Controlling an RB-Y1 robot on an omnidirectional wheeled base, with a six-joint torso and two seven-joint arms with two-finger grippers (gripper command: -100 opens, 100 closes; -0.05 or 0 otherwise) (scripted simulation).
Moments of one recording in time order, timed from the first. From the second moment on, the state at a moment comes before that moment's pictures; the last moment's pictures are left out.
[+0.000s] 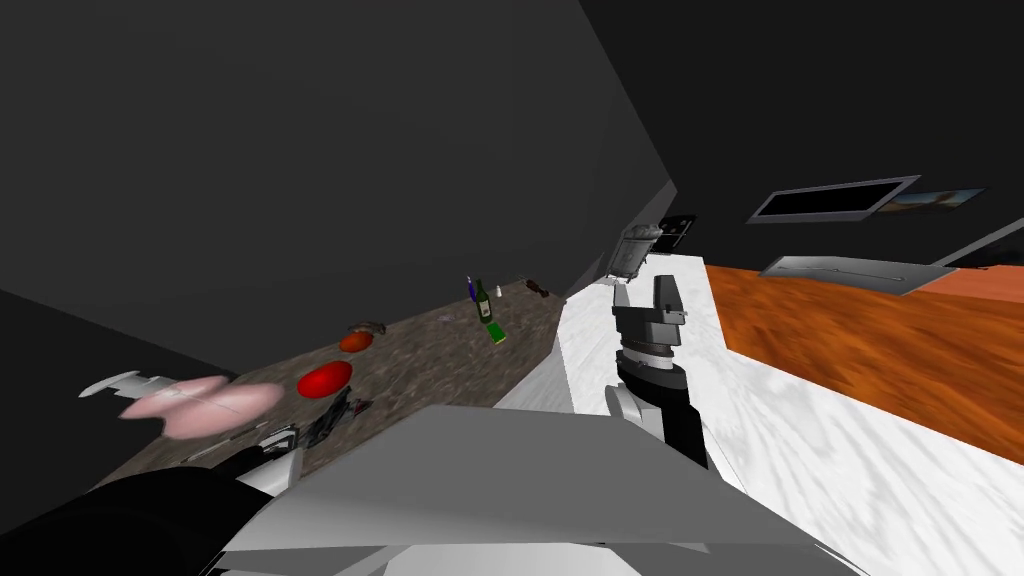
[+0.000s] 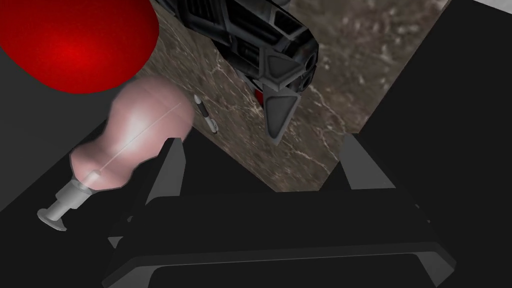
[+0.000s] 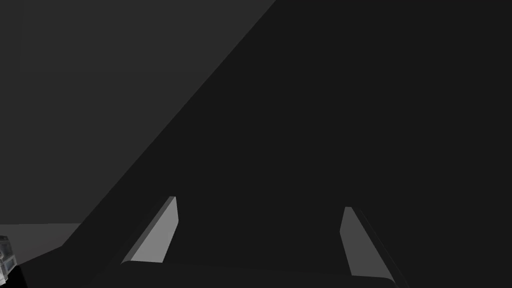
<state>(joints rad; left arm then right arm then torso) 0.58 0.10 0.85 -2.01 0.08 0.89 -0.02 0.48 -0.01 -0.03 -2.38 0.06 -0.58 -0.04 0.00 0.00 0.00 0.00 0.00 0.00</state>
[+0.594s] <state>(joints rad) 0.57 0.11 0.84 -1.96 0.07 0.86 -0.02 0.48 -0.01 -0.03 -2.38 0.06 -0.58 -0.04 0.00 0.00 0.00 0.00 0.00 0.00</state>
